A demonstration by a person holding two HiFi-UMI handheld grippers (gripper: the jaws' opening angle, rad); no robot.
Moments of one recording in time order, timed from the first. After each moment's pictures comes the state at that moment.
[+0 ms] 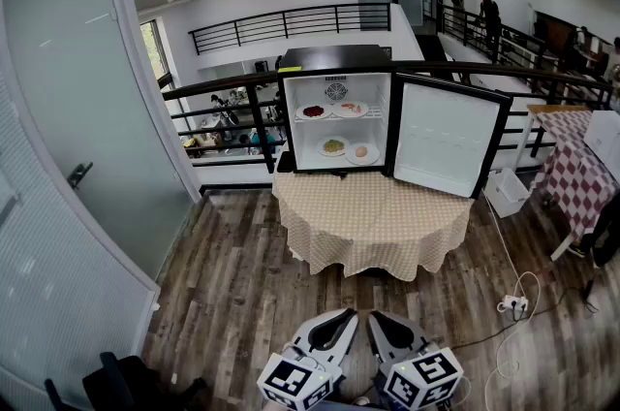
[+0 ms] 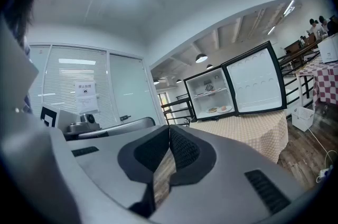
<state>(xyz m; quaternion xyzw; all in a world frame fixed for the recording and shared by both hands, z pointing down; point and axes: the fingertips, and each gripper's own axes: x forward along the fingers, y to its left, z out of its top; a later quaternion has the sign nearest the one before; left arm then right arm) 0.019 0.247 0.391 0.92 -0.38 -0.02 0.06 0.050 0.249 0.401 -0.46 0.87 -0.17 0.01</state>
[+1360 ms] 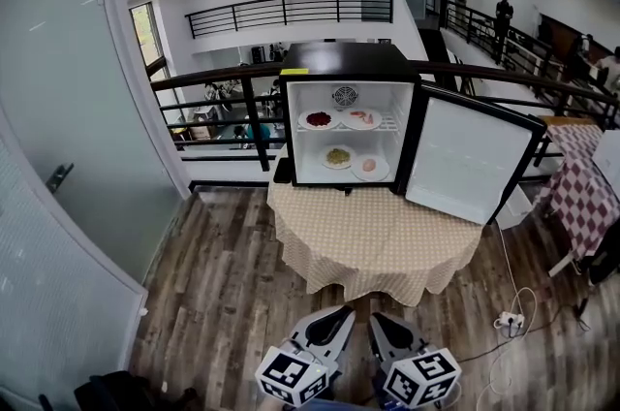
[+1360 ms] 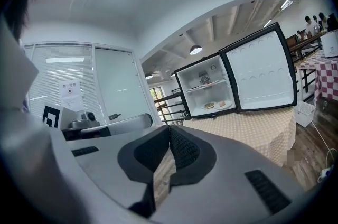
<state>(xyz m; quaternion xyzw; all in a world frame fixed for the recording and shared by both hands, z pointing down) -0.009 0.096 0.402 0.92 -0.38 -0.02 0.10 0.033 0.106 0.418 -0.48 0.85 -0.22 -0.01</state>
